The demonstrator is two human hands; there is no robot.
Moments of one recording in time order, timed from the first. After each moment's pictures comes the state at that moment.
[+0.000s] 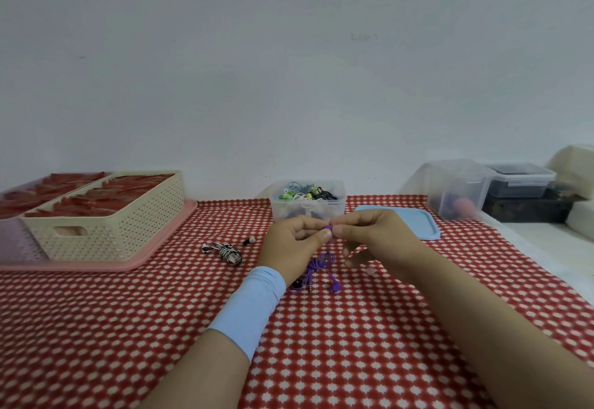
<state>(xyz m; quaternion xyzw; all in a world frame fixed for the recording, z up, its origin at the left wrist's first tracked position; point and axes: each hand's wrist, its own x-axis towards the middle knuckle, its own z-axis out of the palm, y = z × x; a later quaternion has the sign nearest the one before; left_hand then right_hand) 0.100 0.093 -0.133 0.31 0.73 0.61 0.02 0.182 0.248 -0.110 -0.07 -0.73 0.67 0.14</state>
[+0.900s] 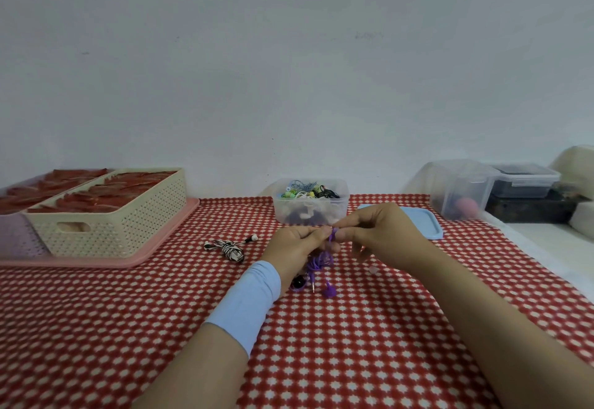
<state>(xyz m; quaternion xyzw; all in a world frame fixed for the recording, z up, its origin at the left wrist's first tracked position) 0.096 0.094 -0.139 0.24 0.69 0.65 0.18 0.181 0.259 -0.111 -0.02 -0.86 0.48 0.18</state>
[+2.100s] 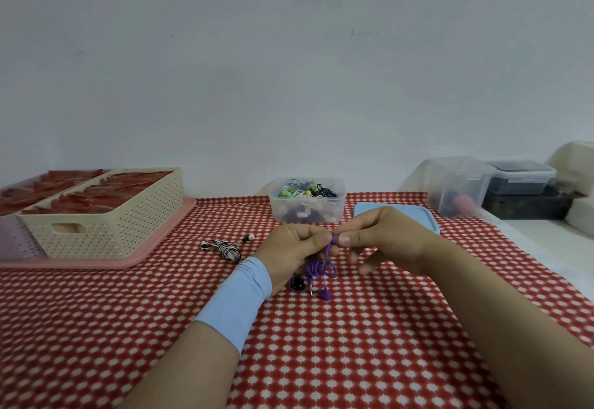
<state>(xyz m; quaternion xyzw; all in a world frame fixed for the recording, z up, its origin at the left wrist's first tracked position) 0.099 0.087 -0.133 0.30 0.65 0.65 0.24 0.196 0.262 -0.096 -0.03 -0.79 0.61 0.02</state>
